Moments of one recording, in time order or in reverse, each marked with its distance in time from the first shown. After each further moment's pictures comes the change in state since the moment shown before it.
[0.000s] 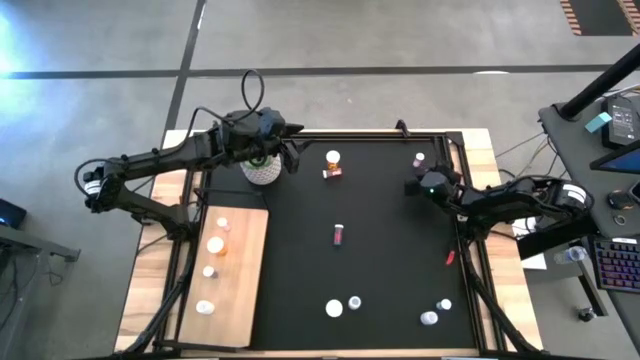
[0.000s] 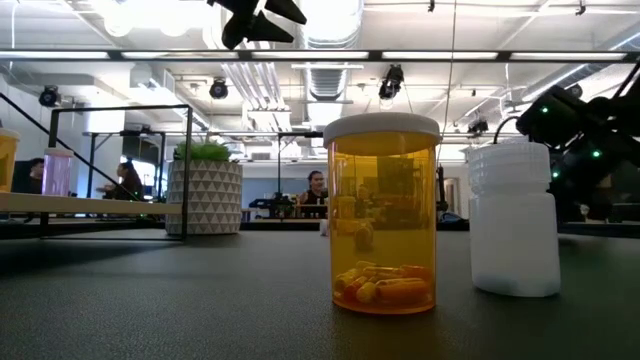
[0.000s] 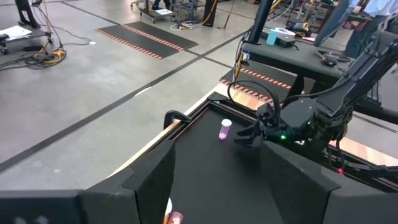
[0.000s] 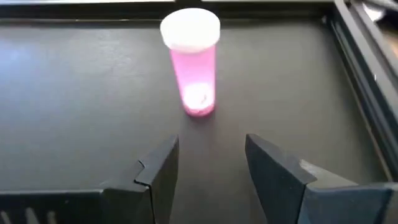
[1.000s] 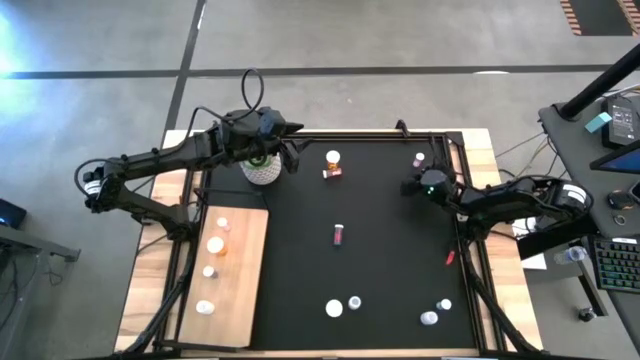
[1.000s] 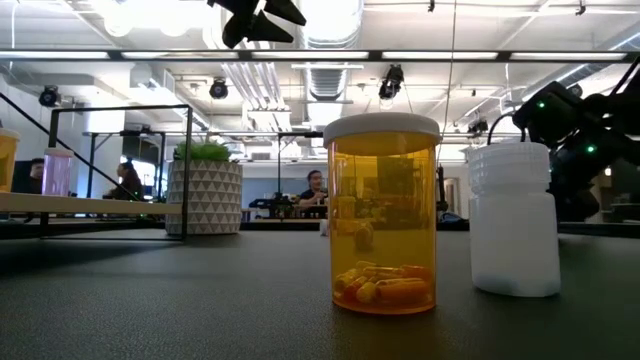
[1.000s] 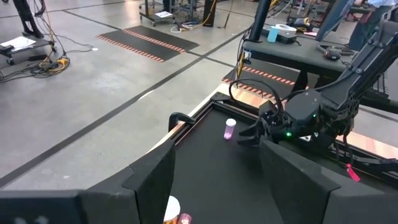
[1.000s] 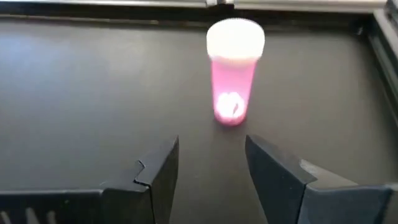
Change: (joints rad) left arm 0.005 0.000 0.000 0.002 0.000 0.053; right arm -0.009 0.001 0.020 0.040 -0.071 -0.099
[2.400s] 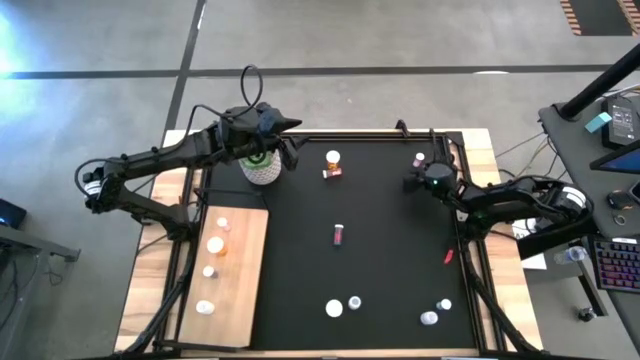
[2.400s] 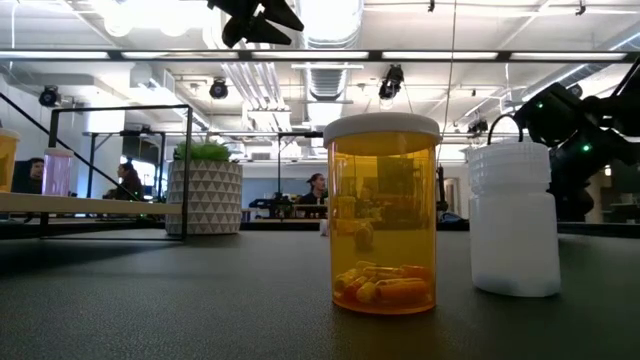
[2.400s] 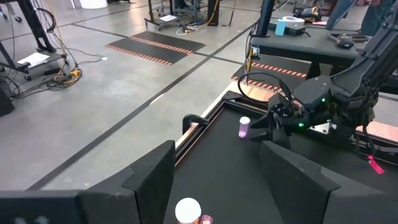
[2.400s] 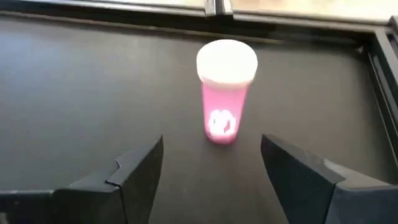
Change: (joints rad) left arm 0.027 0.000 0.000 -0.001 0.000 0.097; right arm -0.113 0.000 -0.001 0.057 -0.104 -0.137
